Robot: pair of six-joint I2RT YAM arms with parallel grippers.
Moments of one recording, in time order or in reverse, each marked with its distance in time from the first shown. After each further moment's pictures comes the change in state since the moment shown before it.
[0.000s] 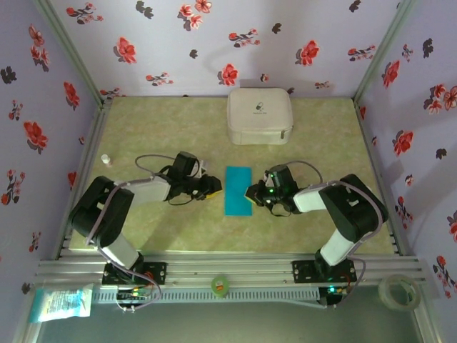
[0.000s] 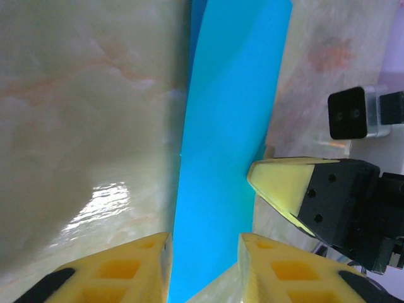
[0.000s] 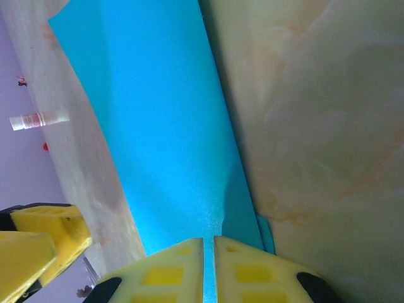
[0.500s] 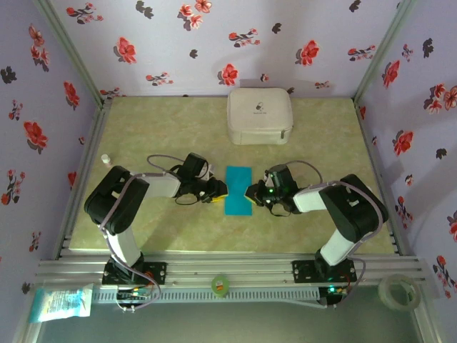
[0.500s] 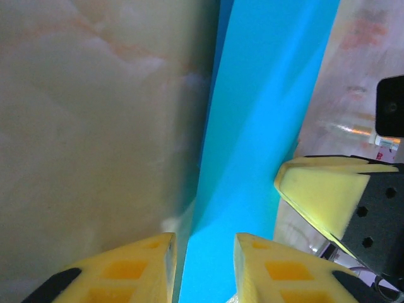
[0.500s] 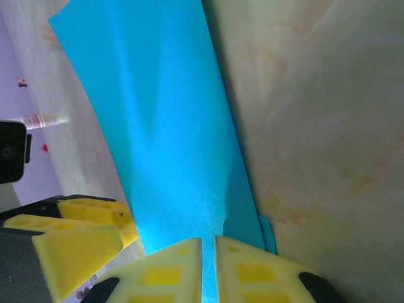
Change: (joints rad) left arm -0.036 0.137 0.068 -0.016 0.024 0.000; right arm 0.003 -0.003 0.000 -0.003 0.010 0.000
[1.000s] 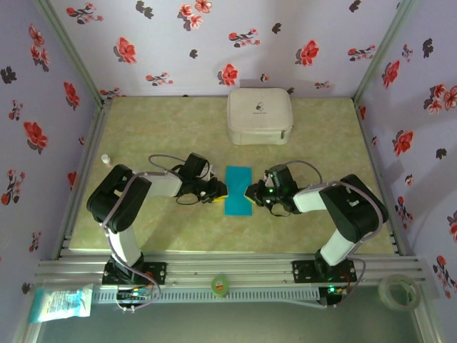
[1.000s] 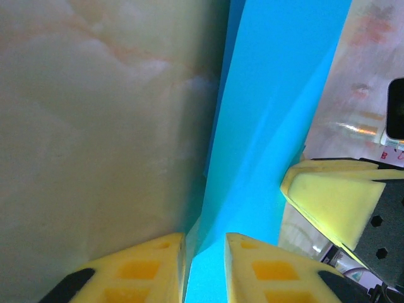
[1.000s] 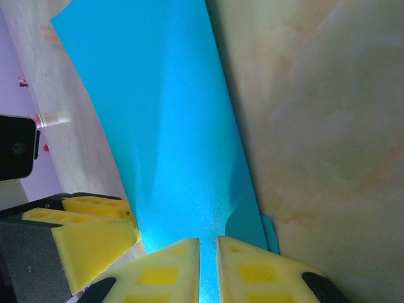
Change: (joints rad) left arm -0.003 0.019 0.012 -0.004 0.002 0.004; right arm 0.000 -0.001 0.001 0.000 0.000 0.000
